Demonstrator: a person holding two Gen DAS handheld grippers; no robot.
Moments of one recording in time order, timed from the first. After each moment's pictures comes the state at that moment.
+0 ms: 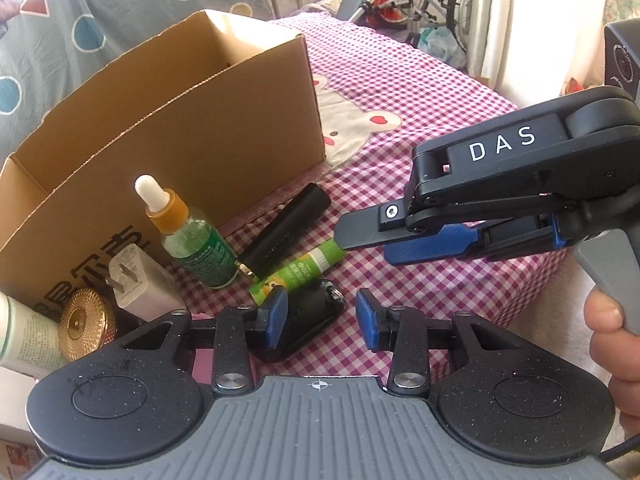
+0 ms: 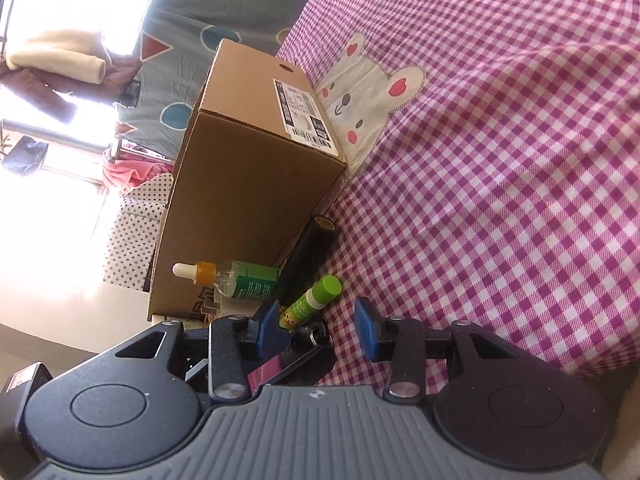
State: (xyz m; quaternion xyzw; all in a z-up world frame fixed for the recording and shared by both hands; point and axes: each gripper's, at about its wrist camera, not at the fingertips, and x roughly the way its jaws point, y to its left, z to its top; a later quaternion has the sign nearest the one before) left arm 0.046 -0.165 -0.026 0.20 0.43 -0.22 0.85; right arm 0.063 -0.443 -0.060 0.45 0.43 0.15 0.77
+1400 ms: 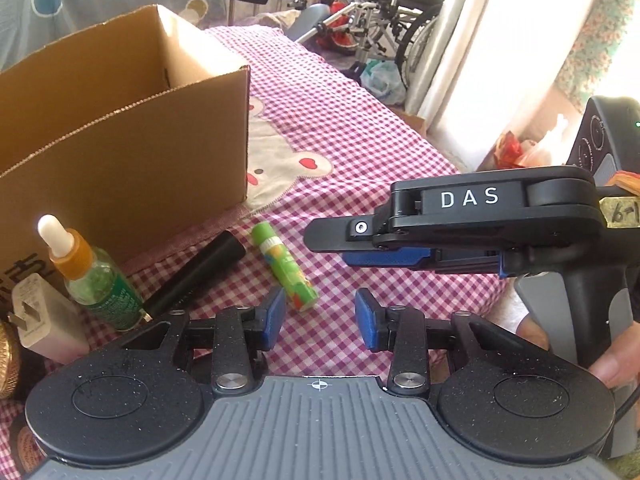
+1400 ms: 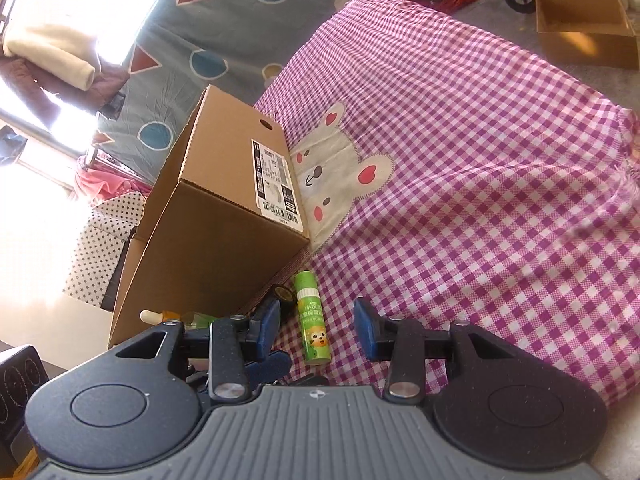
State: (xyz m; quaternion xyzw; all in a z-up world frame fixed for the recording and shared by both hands) left arm 0.068 -0.182 -0.025 0.08 0.45 -0.32 0.83; right arm 0.071 -0.472 -0.050 0.41 0.41 0.10 0.81
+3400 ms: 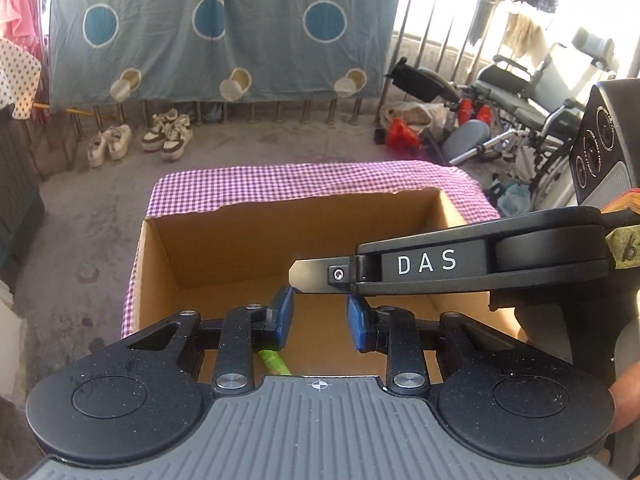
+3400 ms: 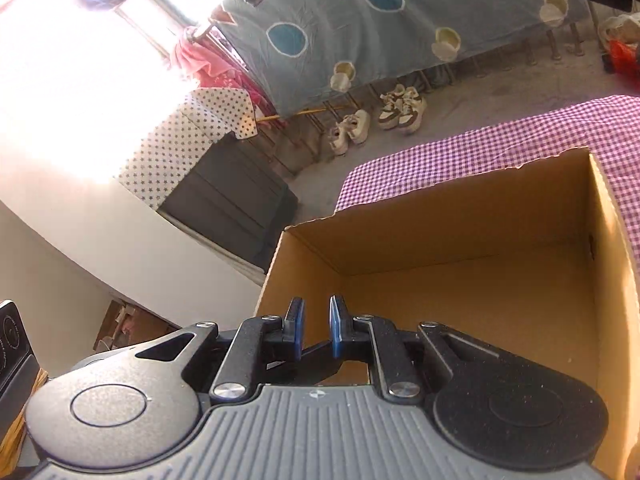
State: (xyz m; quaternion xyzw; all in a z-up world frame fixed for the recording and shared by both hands) left arm 0.222 -0.038 0.072 -0.01 0.41 -0.15 0.90; right arm 0.307 -0.252 0.067 0.22 0.46 0.28 0.81
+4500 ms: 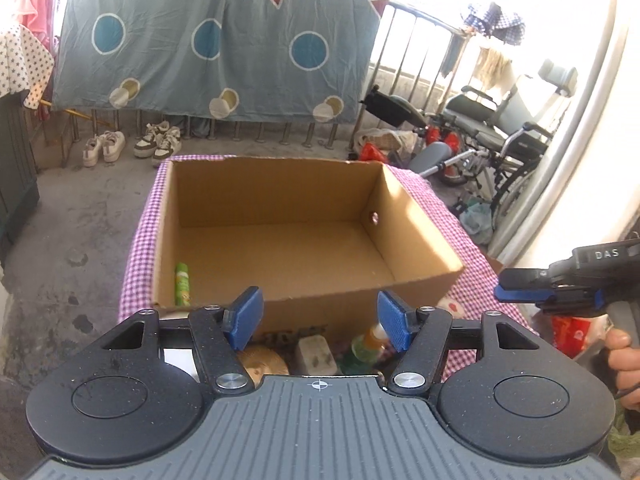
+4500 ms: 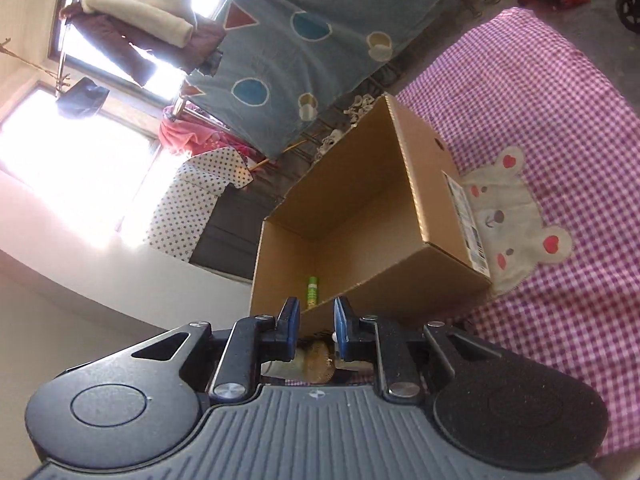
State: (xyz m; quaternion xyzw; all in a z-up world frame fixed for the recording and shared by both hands) left arm 0.074 -0.015 0.083 -0.05 0.35 -0.20 0.91; right arm 0.113 -0.439 0.043 0.40 0.43 0.22 0.78
